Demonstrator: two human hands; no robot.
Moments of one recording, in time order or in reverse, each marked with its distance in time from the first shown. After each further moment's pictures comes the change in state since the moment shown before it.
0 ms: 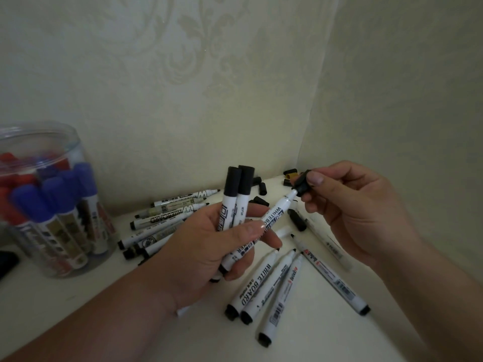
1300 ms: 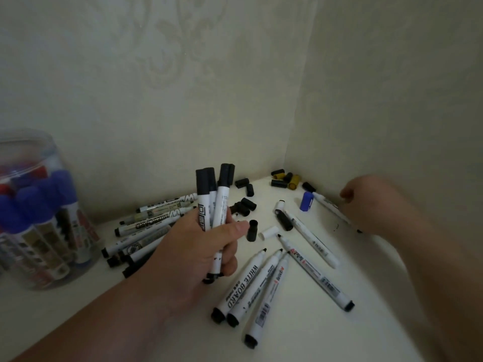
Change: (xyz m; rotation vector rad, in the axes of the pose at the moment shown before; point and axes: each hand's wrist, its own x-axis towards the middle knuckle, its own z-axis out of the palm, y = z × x) left_hand 0.011 -0.011 0.004 -0.023 0.214 -0.042; right_hand 0.042 -0.004 -0.089 -1.693 0.185 0.395
